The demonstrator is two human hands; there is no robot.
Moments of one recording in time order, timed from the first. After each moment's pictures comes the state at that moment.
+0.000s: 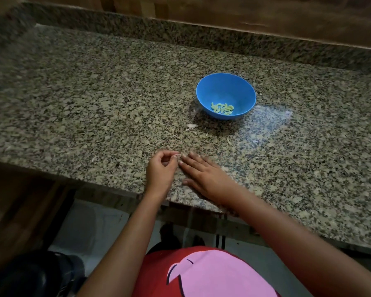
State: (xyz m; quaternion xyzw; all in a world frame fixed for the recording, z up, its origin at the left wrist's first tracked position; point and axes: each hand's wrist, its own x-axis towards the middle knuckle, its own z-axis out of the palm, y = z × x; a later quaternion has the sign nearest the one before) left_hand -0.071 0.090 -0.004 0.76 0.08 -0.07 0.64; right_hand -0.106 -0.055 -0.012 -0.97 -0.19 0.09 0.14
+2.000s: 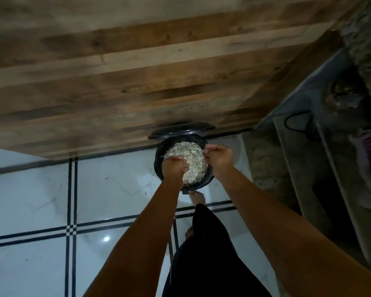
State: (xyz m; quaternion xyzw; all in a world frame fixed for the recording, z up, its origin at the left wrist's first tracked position) left_hand -0.236 0.686 -0.176 0.24 0.67 0.13 0.69; right_hand -0.134 0.638 -0.197 -0.73 0.04 0.46 0.49
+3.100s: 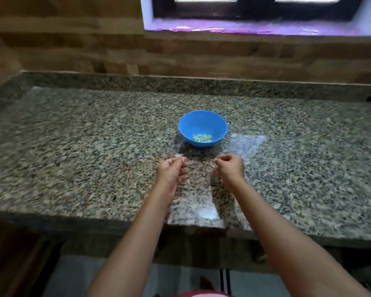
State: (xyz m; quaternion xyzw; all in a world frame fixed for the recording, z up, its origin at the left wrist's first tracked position) left_hand -0.054 0.051 0.063 0.61 0.10 -0.22 0.76; right_hand -0.082 -0.099 0.032 -0.70 0.39 -0.14 0.58
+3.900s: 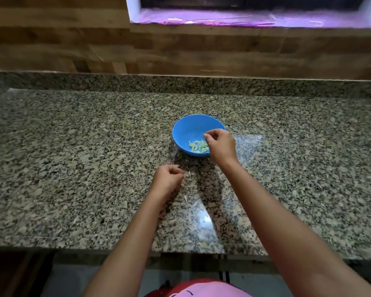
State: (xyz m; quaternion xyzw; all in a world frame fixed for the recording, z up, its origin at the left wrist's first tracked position) left_hand 0.005 0.039 0.029 0.80 -0.01 -0.24 0.54; right_hand -0.014 -0.113 0.081 -0.82 0.28 -0.18 0.46
